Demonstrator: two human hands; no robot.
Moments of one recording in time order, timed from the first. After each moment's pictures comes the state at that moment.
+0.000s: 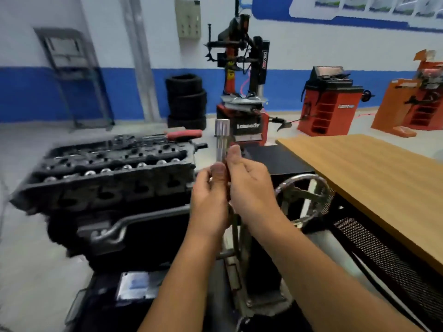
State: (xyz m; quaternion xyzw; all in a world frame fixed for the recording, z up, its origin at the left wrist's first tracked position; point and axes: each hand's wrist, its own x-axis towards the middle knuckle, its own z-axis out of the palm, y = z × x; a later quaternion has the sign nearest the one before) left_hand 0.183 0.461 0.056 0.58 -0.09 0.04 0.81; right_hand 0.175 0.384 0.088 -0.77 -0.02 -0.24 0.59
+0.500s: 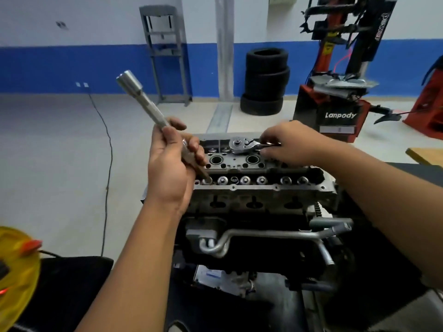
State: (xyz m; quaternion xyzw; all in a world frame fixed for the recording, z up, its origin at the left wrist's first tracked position) left_hand 0.313 0.727 0.107 0.48 -0.11 0.22 0.84; right_hand 0.411 0.498 0.148 -0.97 -0.23 -0.05 0.07
